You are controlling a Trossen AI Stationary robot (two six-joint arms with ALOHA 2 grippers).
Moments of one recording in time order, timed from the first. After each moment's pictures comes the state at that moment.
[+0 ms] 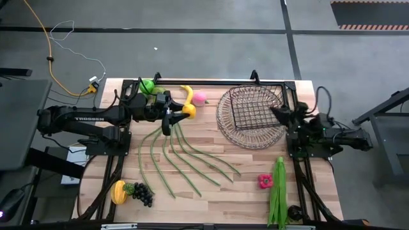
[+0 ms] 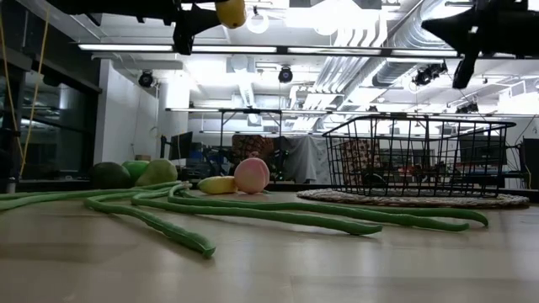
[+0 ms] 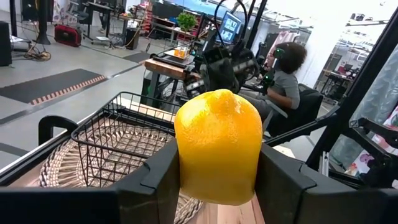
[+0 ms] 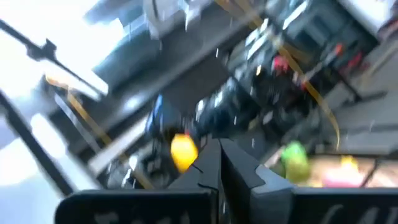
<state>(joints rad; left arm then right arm) 0.29 1.01 0.64 0.35 0.08 -0.26 -0.05 0.02 0.10 0.33 0.32 0.62</state>
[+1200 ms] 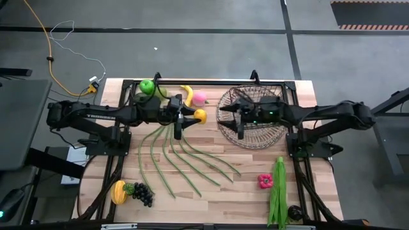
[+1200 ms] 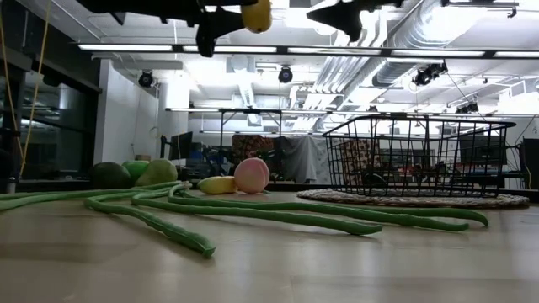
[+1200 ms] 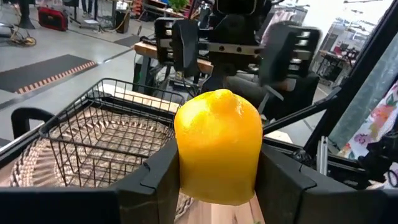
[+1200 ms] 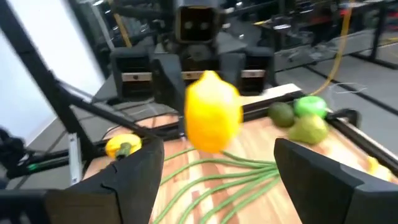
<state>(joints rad) 0.23 1.21 0.75 0.36 0.07 -0.22 -0.05 1.19 0.88 0.19 -0.01 0.20</state>
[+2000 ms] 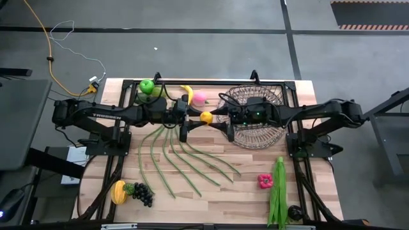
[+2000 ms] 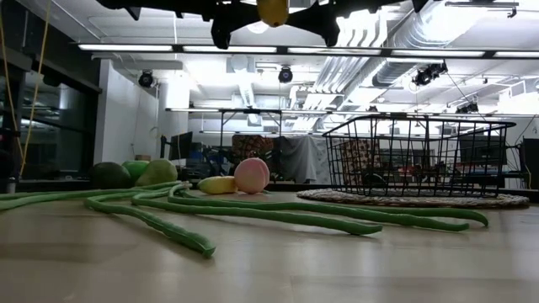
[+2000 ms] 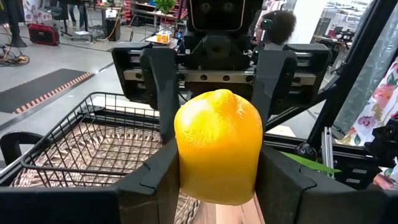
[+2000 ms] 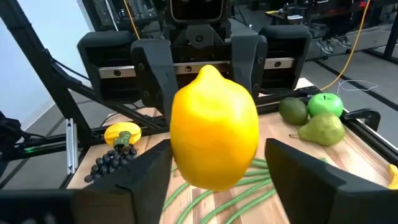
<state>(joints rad) 0.19 1.29 0.83 0.37 0.07 -0.14 -0.05 1.34 0.96 0.21 -0.04 0.16</state>
